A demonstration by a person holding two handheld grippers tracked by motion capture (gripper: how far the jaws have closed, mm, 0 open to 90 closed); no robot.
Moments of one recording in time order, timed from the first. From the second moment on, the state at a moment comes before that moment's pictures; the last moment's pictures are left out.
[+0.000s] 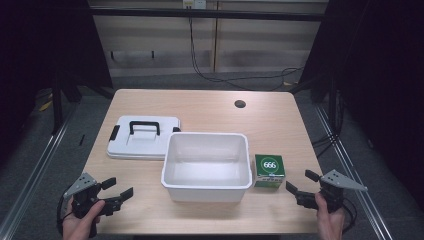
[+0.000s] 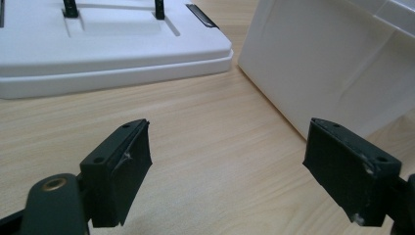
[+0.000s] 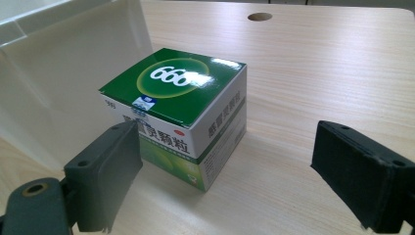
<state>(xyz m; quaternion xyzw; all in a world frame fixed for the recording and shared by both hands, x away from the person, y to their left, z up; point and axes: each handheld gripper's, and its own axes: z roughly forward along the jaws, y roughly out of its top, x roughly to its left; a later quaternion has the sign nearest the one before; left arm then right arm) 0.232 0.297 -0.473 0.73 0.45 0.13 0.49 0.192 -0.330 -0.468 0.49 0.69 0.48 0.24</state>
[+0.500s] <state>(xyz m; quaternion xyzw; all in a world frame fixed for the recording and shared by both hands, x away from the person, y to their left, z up) 0.231 0.296 -0.474 0.74 0.45 0.12 0.49 0.199 -0.329 -0.449 0.50 0.71 0.43 0.24</state>
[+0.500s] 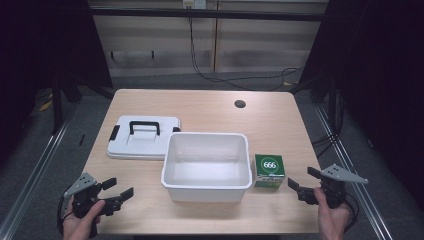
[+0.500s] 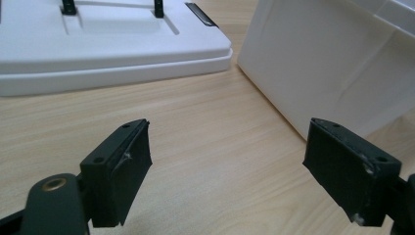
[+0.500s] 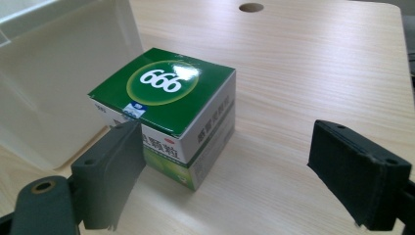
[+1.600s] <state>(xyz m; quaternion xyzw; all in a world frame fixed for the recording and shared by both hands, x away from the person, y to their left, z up) 0.234 0.296 -0.474 0.73 0.45 0.12 0.50 0.274 -0.300 -0.389 0.39 0.84 0.38 0.09</state>
